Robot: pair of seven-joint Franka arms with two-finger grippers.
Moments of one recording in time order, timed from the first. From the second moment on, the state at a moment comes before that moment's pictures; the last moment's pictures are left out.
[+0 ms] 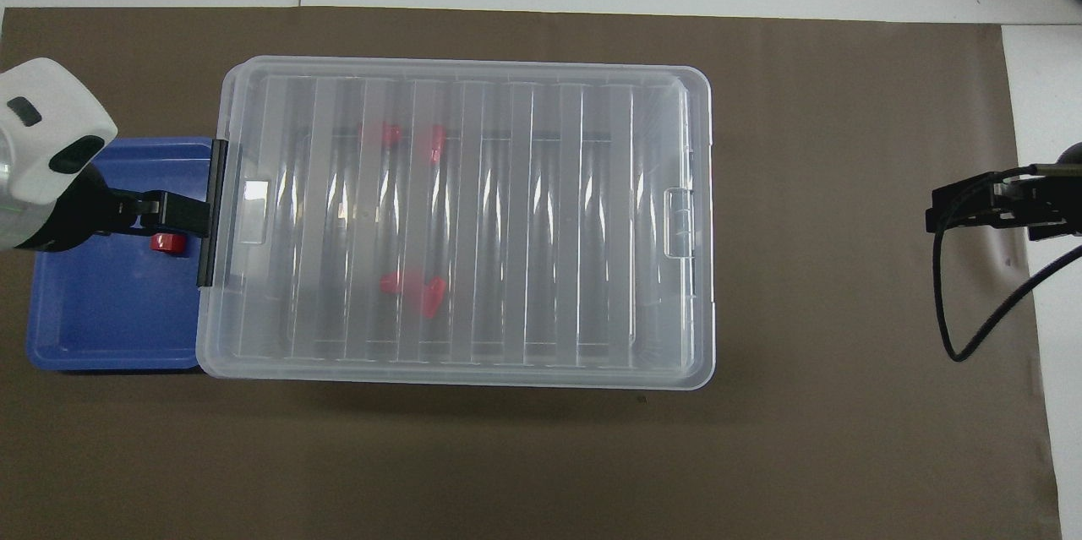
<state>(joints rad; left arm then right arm) -0.10 -0.09 -0.07 -1.73 -0.01 1.67 -0.07 -0.02 -0.02 0.03 -1.54 -0.01 1.48 0.12</state>
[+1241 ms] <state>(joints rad) -0.06 -0.09 -0.06 -1.73 -0.01 1.67 -0.08 0.02 -0.03 0.05 -1.68 0.00 1.68 0.15</state>
